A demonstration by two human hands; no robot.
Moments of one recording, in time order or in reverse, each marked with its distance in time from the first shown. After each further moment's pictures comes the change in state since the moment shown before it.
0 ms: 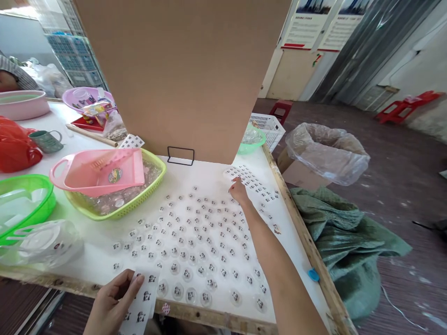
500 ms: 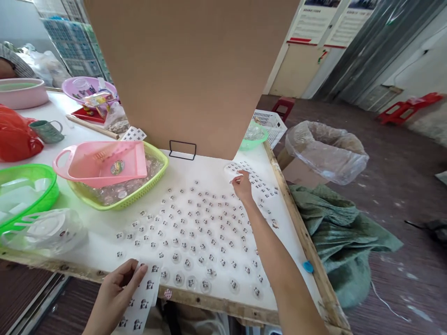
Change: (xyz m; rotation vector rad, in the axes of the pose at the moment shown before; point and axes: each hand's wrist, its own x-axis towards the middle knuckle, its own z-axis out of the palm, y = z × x) left_hand -0.006 0.009 0.002 -0.048 0.000 0.019; right_hand -0.044 -0.033 -0.023 0.302 0.162 -0.052
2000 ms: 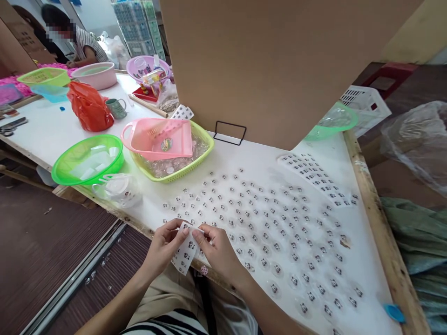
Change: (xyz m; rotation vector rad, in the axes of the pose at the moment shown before) left_hand 0.008 0.033 0.000 -0.274 0.027 -0.005; right_hand -0.261 -0.109 0.067 0.399 -0.894 -0.074
